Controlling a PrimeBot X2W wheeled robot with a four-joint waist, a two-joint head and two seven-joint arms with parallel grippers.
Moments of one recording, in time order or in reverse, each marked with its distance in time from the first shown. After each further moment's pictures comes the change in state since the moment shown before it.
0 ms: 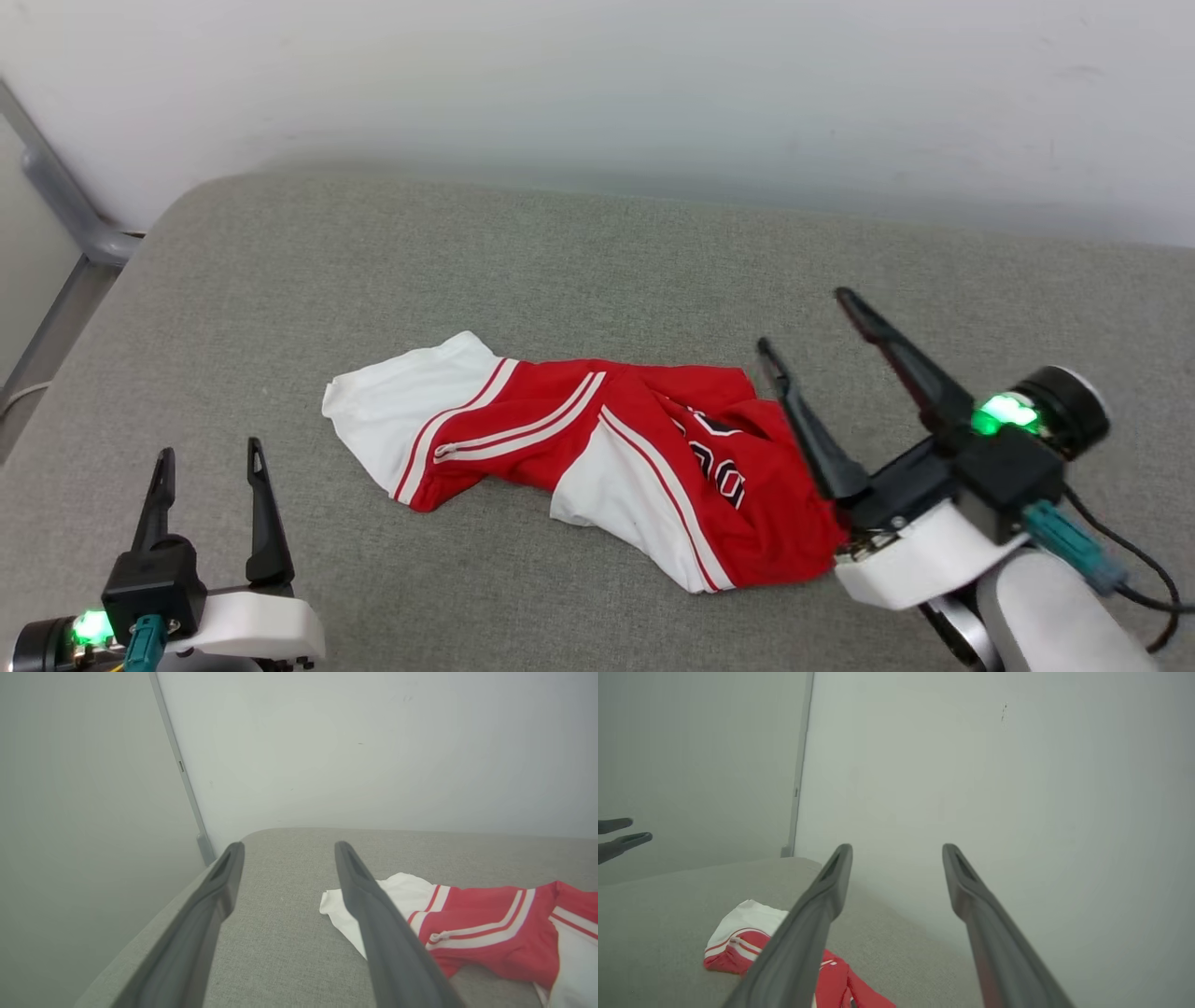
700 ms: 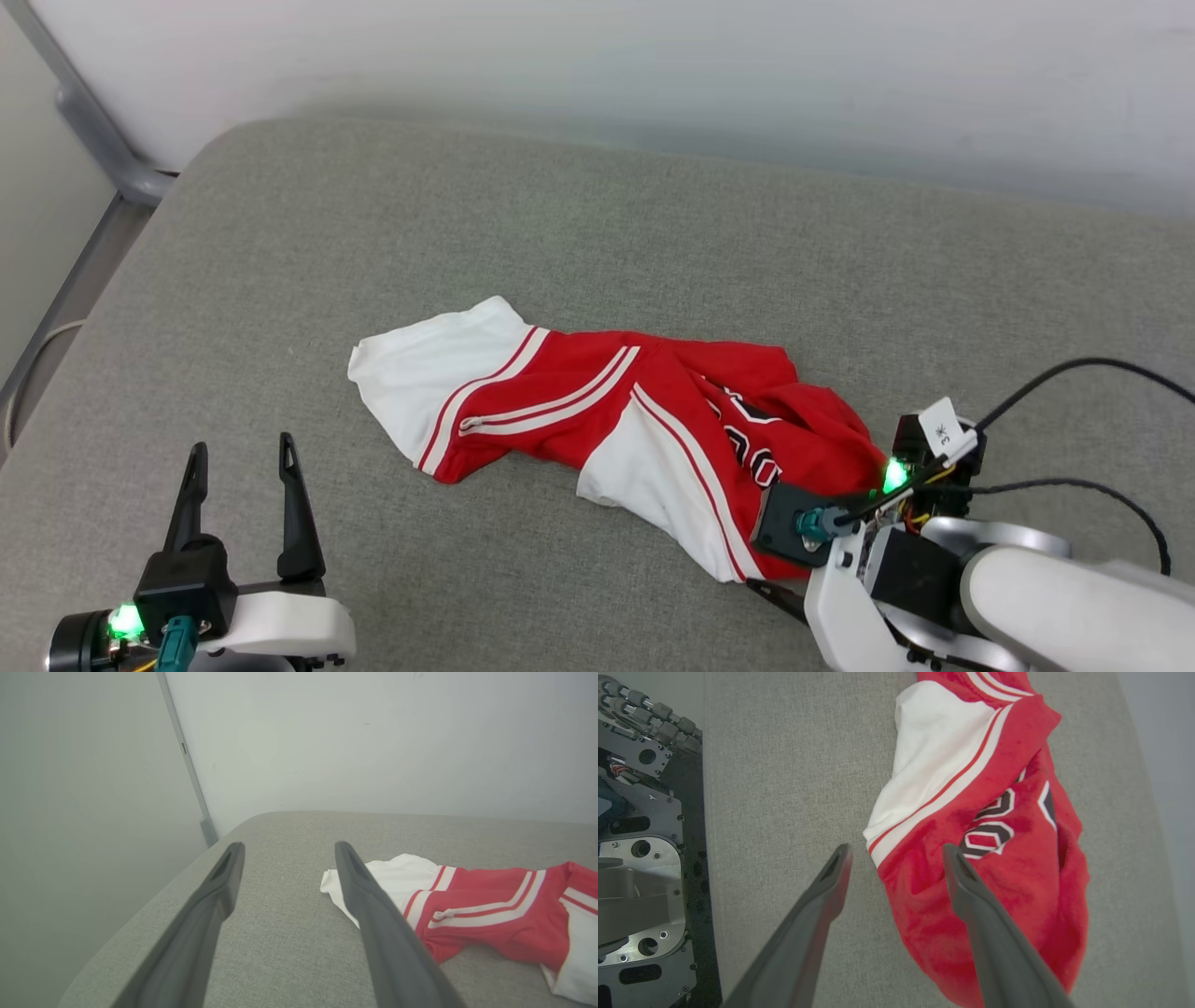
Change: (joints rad) left arm 0.003 -0.174 0.119 0.010 0.153 -0.142 0.000; right arm -0.499 -0.465 0.882 -0.015 0.470 0.000 0.761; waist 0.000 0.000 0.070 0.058
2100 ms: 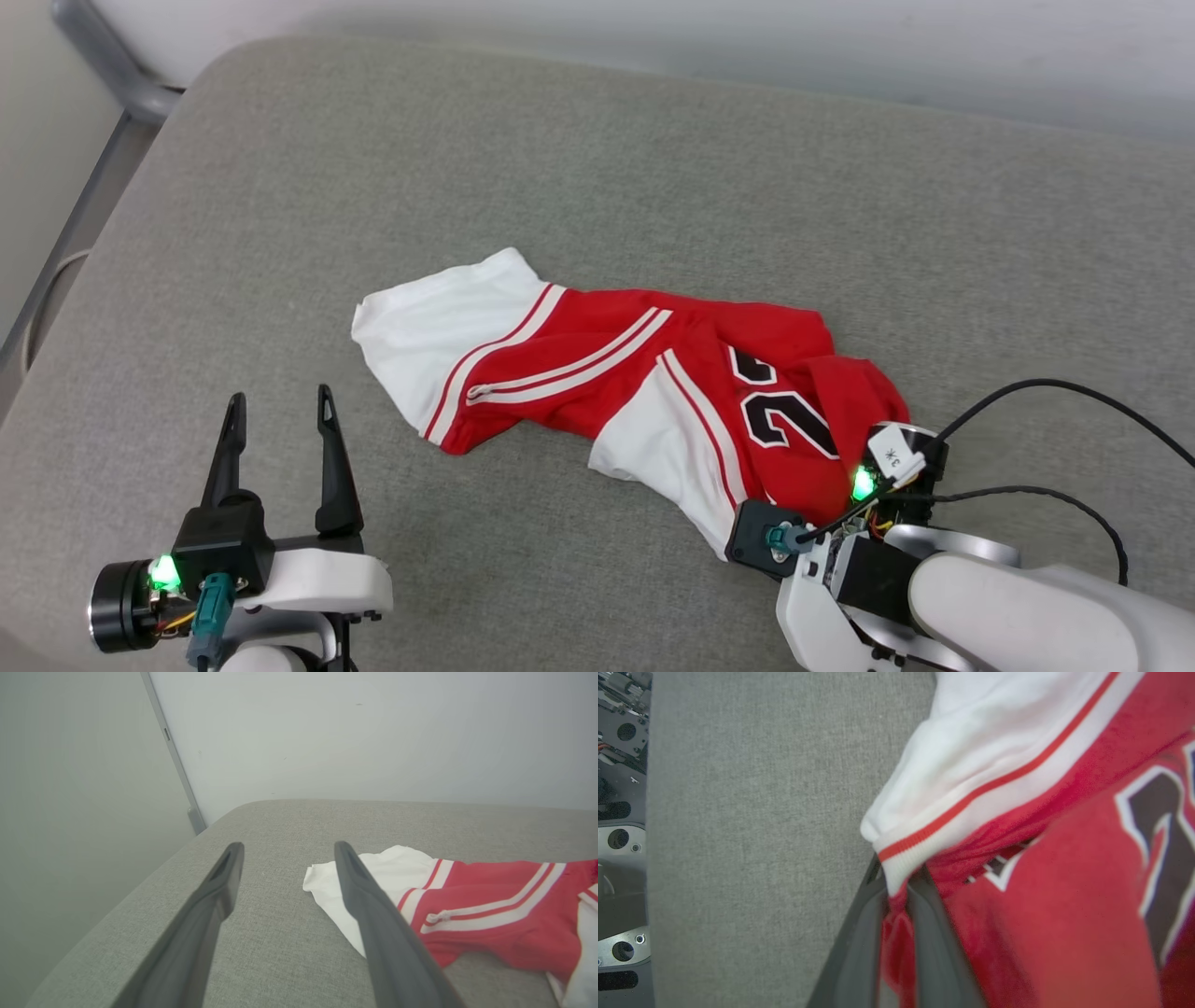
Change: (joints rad) left arm -0.092 -0.138 0.063 0.028 0.114 -0.099 0.000; right arm -0.014 0.110 0.078 0.237 -0.118 0.000 -0.116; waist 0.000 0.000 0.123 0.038
